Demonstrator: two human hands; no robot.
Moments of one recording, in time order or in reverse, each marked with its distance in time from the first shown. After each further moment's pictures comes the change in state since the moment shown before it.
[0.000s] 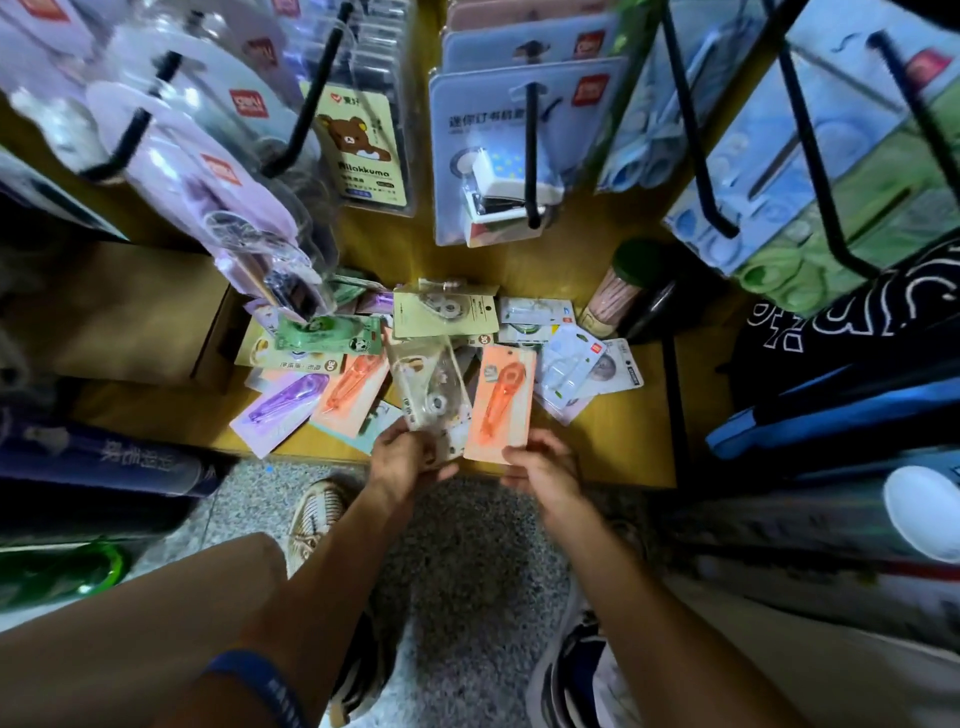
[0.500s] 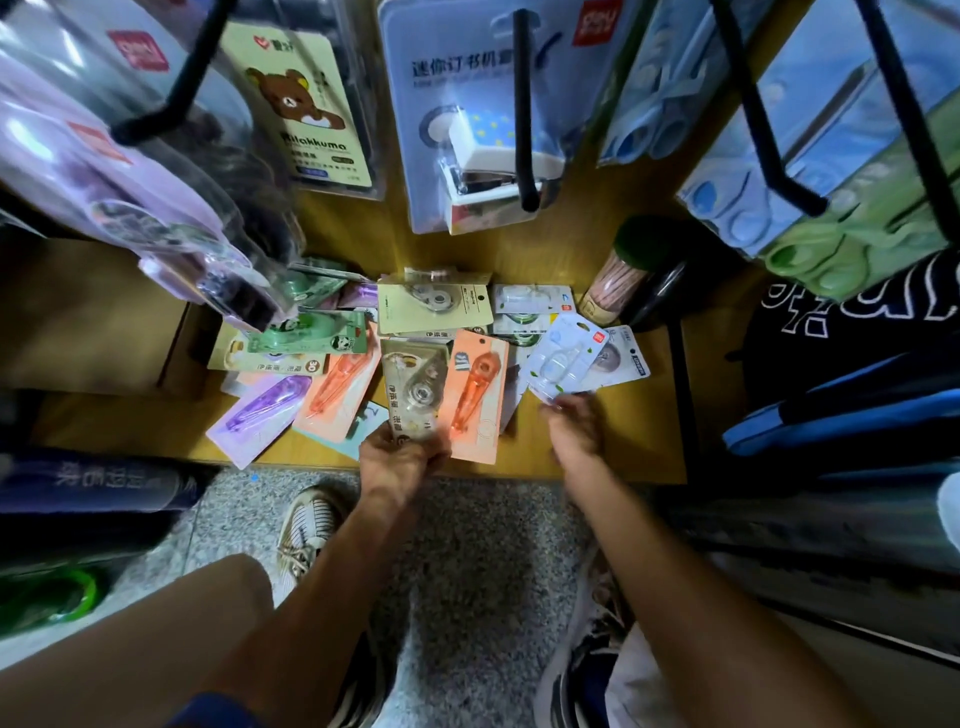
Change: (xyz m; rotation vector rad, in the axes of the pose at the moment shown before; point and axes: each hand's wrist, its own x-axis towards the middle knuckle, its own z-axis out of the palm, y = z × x) left_hand 0.019 0.002 0.013 -0.294 -0.028 0.027; right_hand 0.075 -0.013 -0.011 -0.274 0.246 -0.028
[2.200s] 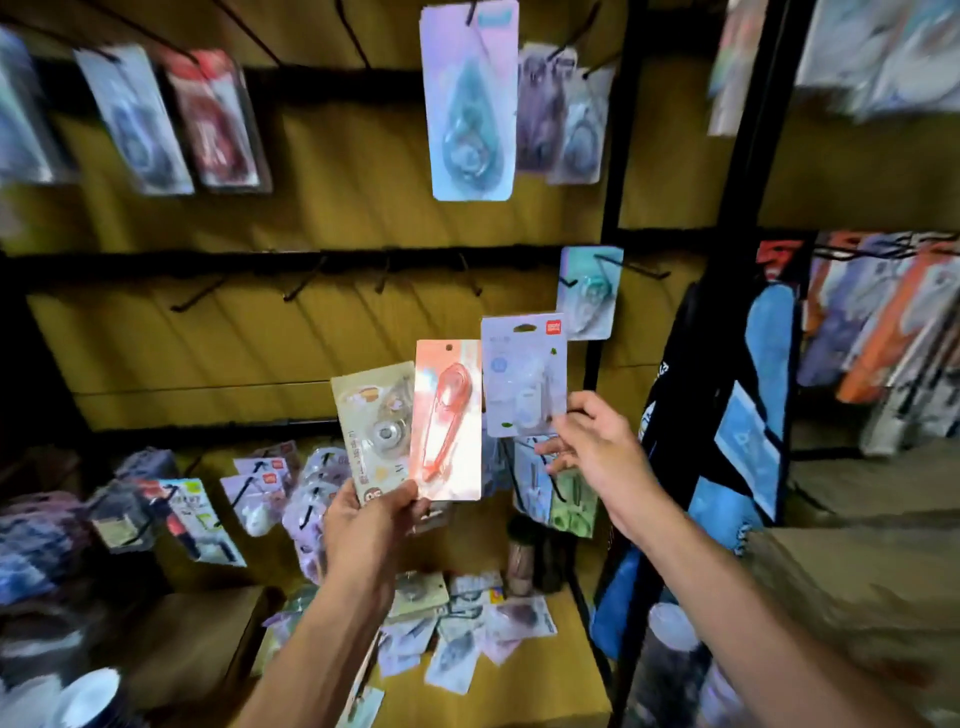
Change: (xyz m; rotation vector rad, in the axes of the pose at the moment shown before) left_hand -0.398 0.143 0.078 -0.001 -0.462 0.674; right_hand -0.388 -0.231 -0.263 0.385 -0.174 -0.996
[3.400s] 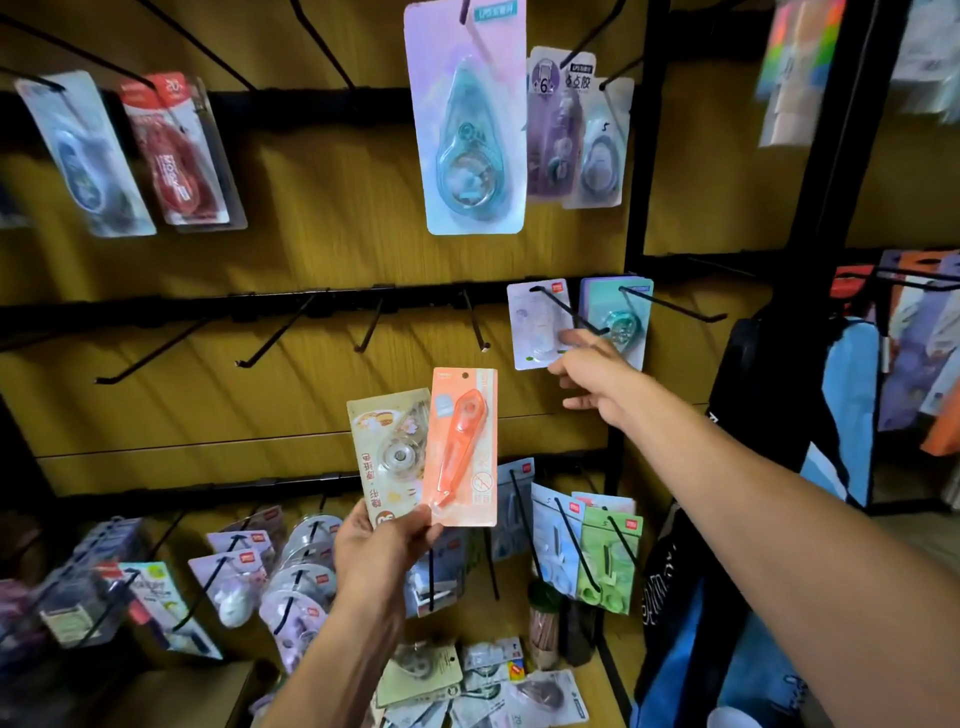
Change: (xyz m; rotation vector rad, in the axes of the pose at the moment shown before) left_hand 0.081 -0.003 0.038 0.009 -0.032 -0.031; right_hand 0.193 -0.031 0.010 -0.209 0.082 0.227
